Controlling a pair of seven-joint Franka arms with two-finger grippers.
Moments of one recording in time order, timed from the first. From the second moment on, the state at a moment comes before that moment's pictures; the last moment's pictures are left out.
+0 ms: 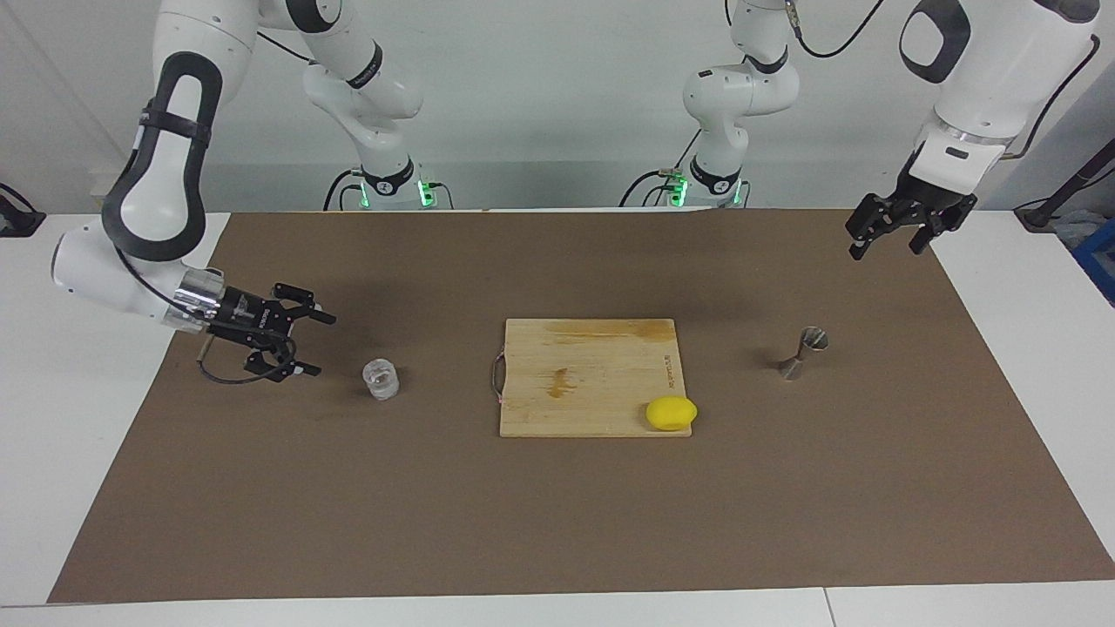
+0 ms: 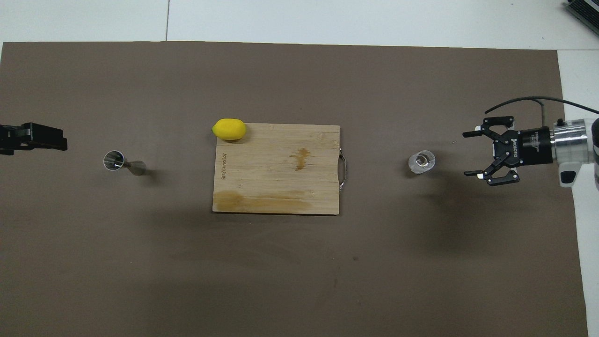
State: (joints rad) left arm 0.07 -0.06 -0.07 -1.75 0.00 1.78 -0.03; right arm -0.23 0.33 -0.07 -1.86 0.89 1.75 1.04
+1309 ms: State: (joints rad) left arm 0.09 -0.05 -0.07 -2.08 0.00 2.08 -0.03; right arm -0.22 0.48 -0.06 -1.97 1.14 1.83 0.77
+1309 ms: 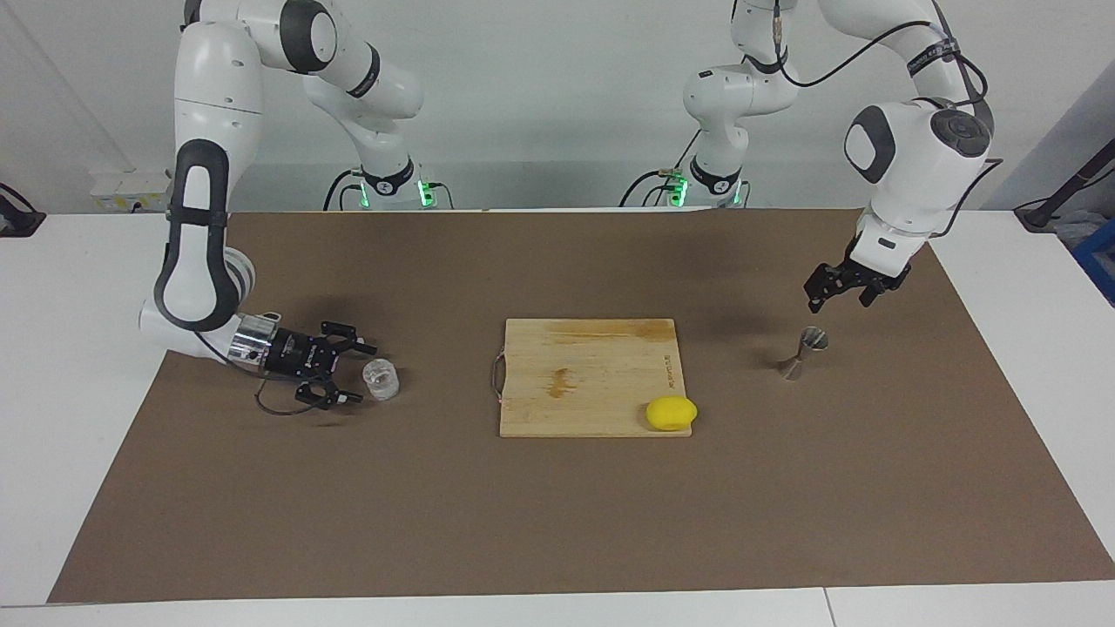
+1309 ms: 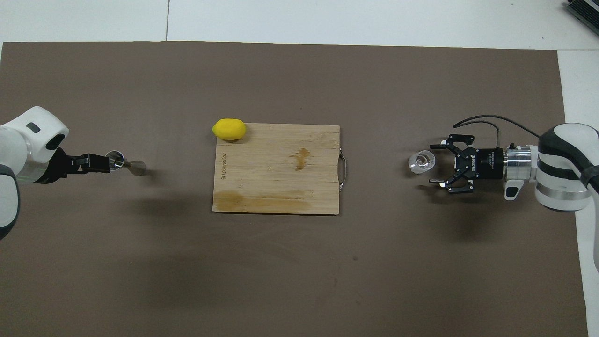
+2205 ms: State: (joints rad) left arm 0.08 -0.06 -0.07 -2.08 0.00 2.02 0.09; right arm -0.19 0.48 -0.06 -1.99 1.15 1.86 0.77
